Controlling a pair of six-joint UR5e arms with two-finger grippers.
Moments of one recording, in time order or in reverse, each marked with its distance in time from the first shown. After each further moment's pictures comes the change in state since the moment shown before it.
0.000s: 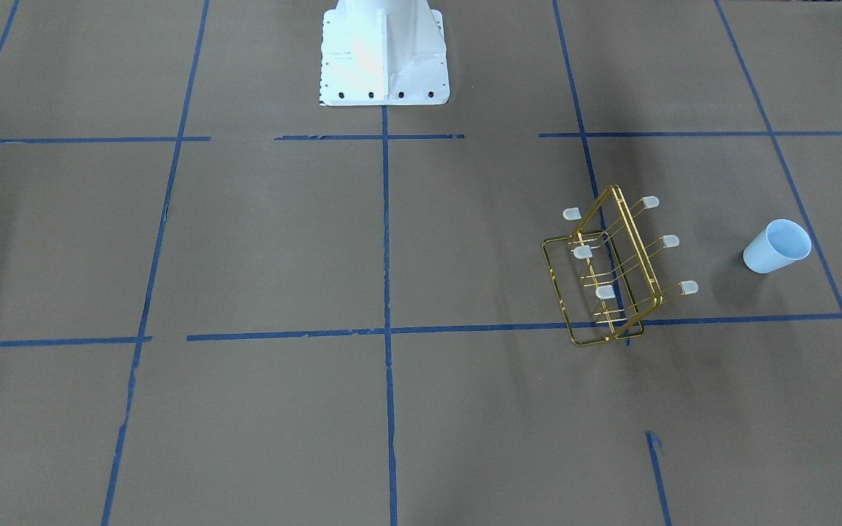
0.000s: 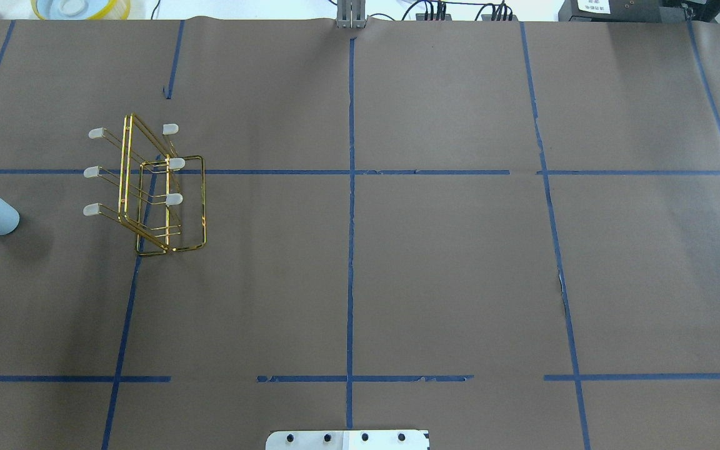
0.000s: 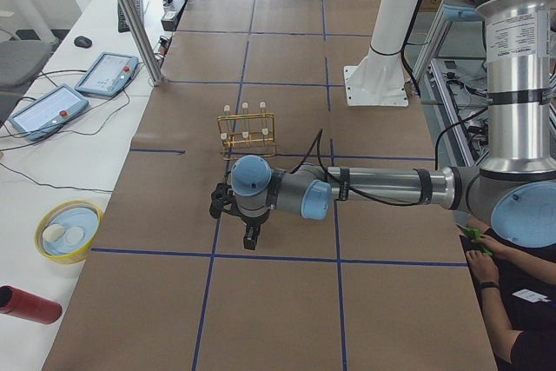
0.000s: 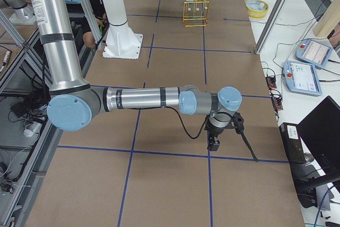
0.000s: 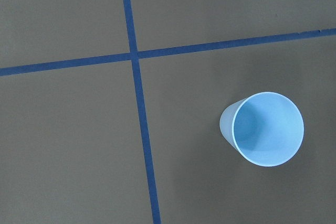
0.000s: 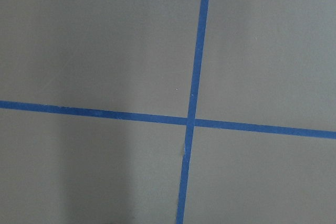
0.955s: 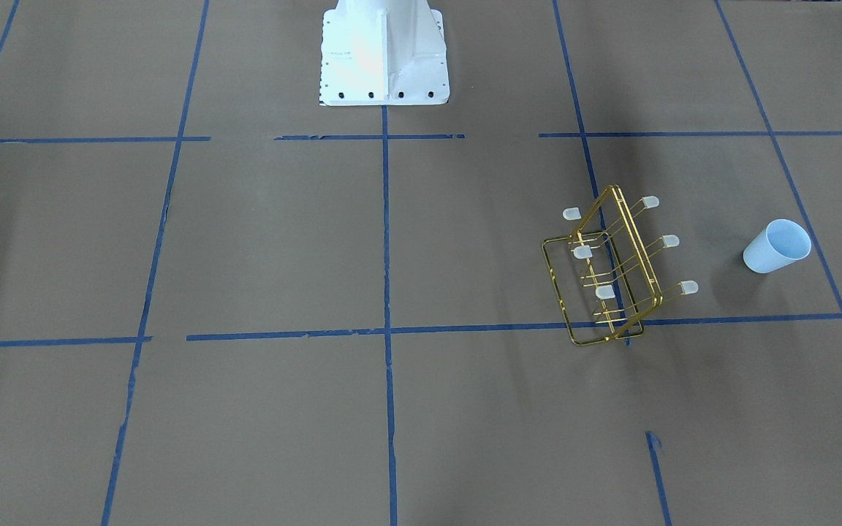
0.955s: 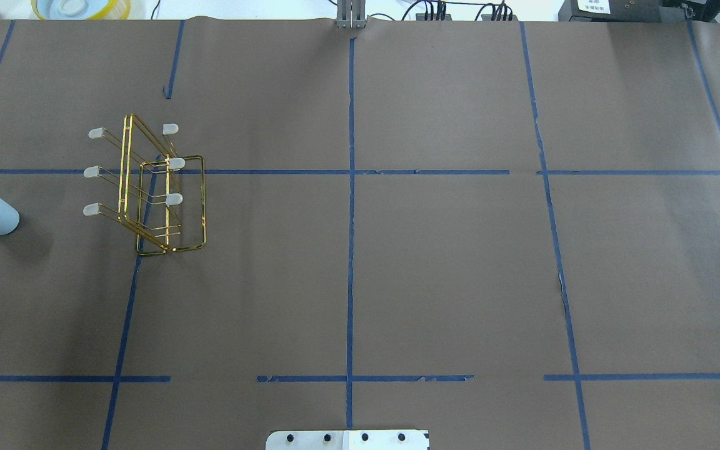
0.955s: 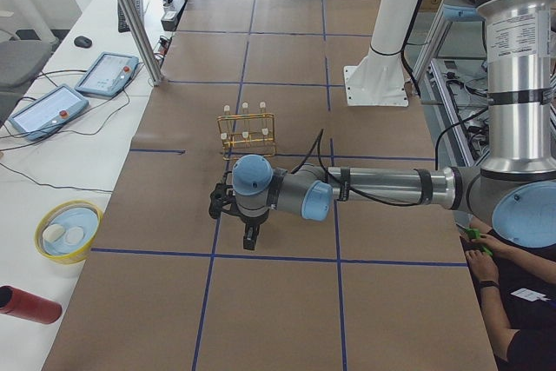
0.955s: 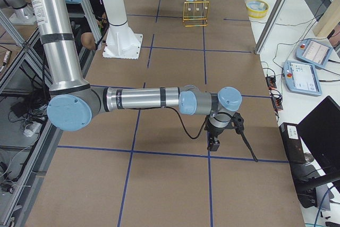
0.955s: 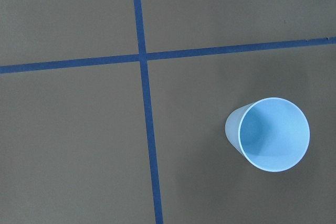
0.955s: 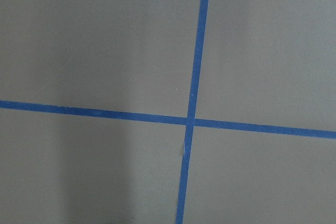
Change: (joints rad) left arm 0.001 0.011 -0.005 -0.124 0.042 -0.062; right arm 0.000 0.000 -0.001 0.000 0.000 -0.001
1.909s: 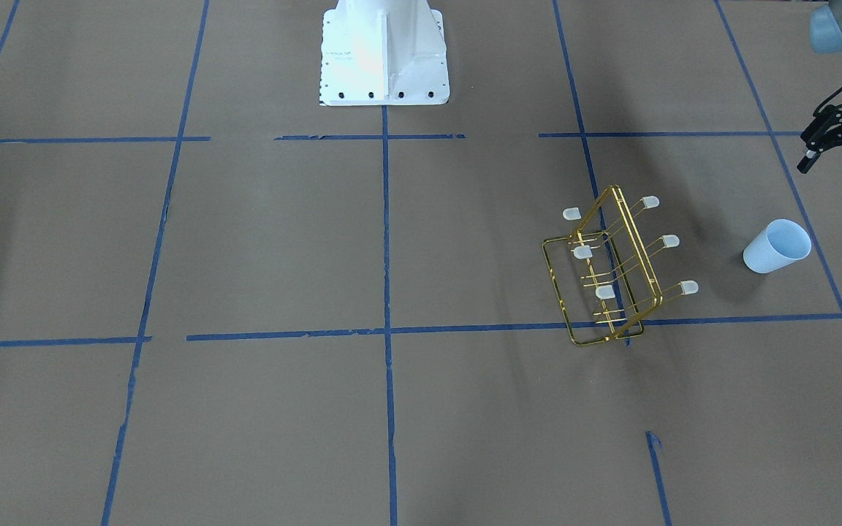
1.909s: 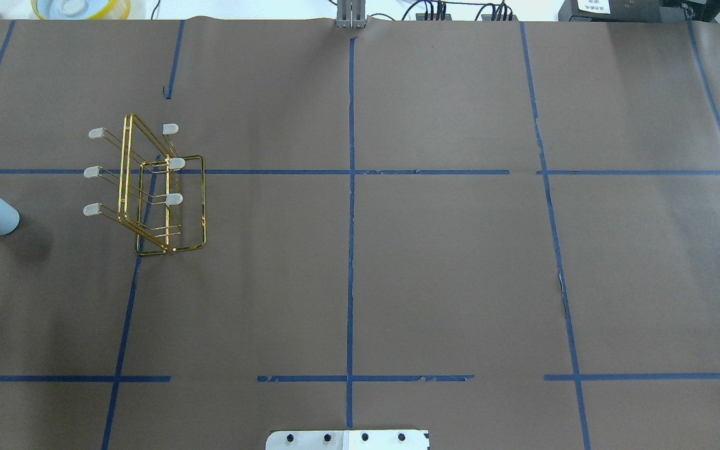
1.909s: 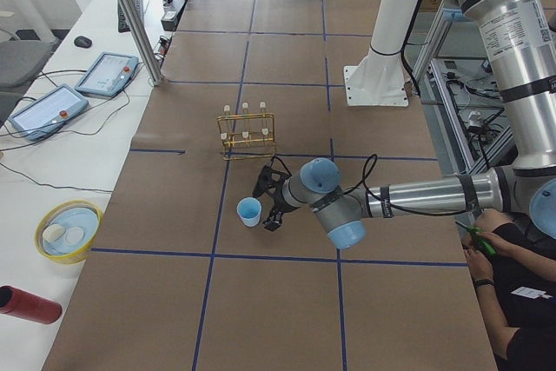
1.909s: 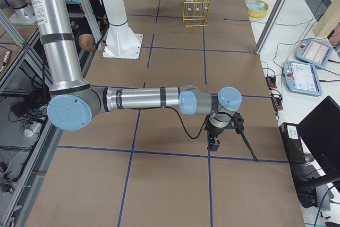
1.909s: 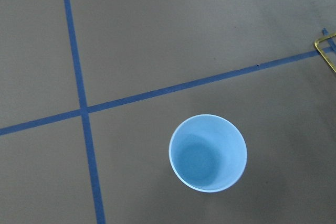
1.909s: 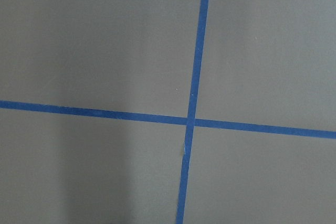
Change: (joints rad) left arm 0.331 0.257 0.008 -0.930 0.283 -0.557; right arm 0.000 0.000 0.001 0.000 0.000 0.001
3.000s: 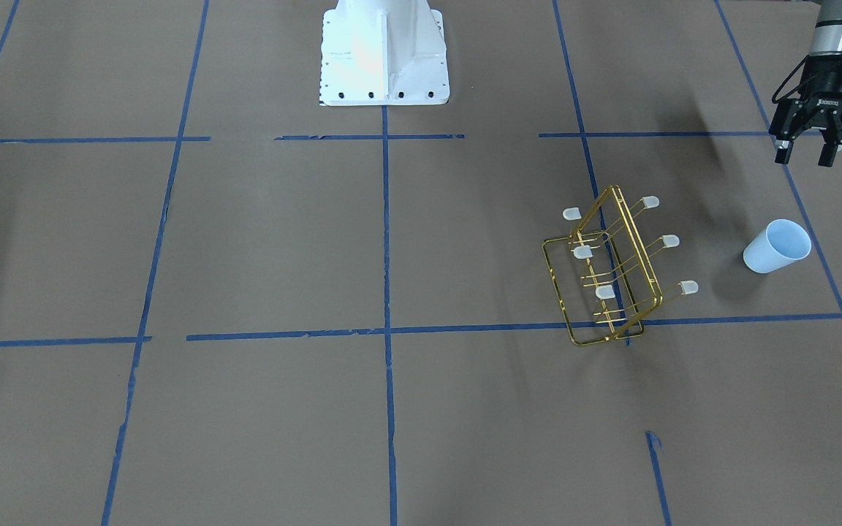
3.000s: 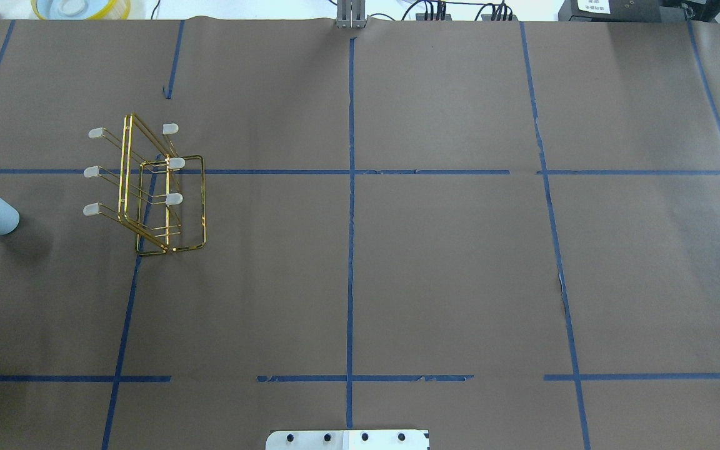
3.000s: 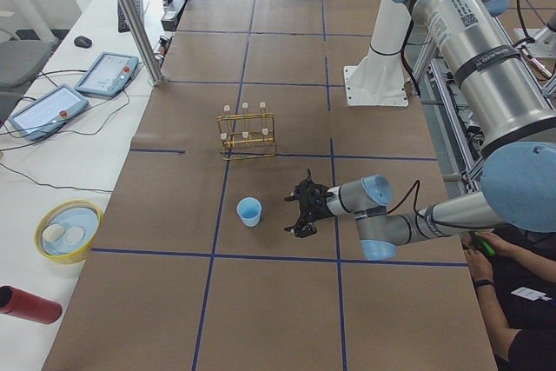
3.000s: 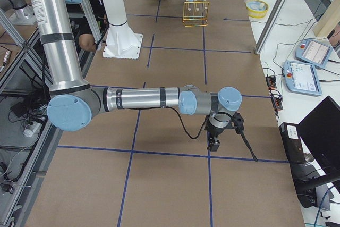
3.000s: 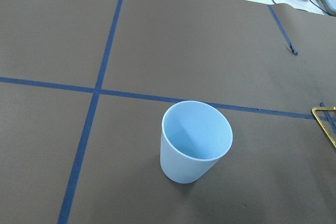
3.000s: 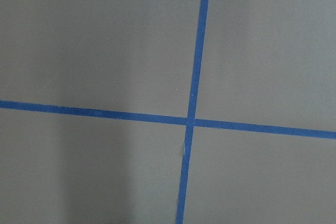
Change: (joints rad) left arm 0.723 0.198 0.062 -0.373 1.060 -0.613; right arm 0.000 0.000 0.000 0.000 0.000 -0.001
